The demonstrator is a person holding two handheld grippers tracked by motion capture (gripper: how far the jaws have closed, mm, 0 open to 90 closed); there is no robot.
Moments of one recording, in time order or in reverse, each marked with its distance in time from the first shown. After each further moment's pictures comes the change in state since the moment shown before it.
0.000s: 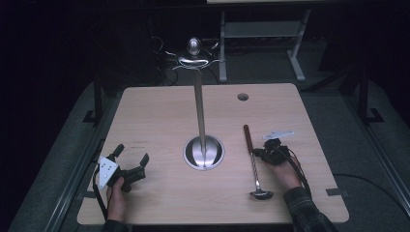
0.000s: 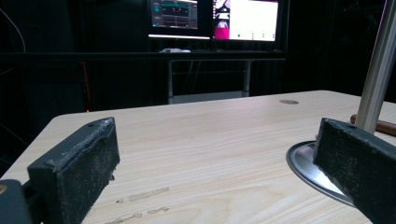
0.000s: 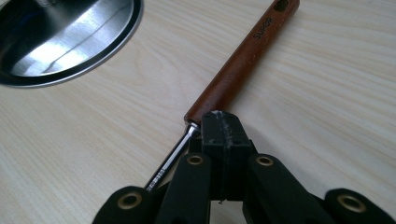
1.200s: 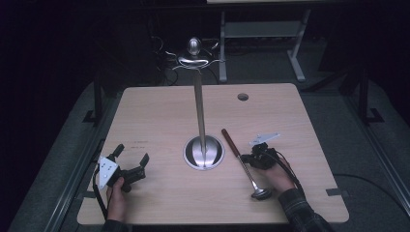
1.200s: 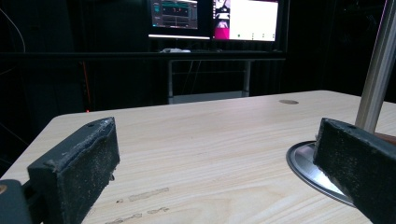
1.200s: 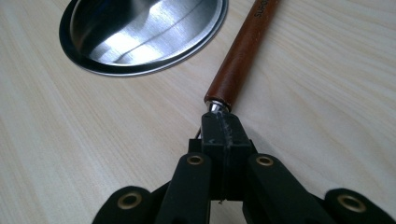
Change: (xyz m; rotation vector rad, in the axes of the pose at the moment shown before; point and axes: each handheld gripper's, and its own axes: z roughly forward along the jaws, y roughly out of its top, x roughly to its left) left arm 0.000 0.000 0.000 -0.001 0.000 0.000; right arm 0.032 0.007 0.010 0.037 0.131 -0.125
